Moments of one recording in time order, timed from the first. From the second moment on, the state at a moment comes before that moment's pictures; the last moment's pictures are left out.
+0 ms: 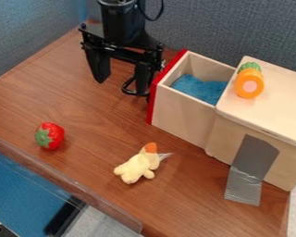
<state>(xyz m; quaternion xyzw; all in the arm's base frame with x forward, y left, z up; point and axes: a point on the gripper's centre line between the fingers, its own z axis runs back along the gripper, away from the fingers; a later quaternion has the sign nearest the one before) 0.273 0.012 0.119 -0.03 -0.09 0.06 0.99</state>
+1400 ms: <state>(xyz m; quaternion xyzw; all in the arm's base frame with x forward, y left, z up) 0.283 -0.043 -0.023 -0.03 -0.07 -0.03 1.00</state>
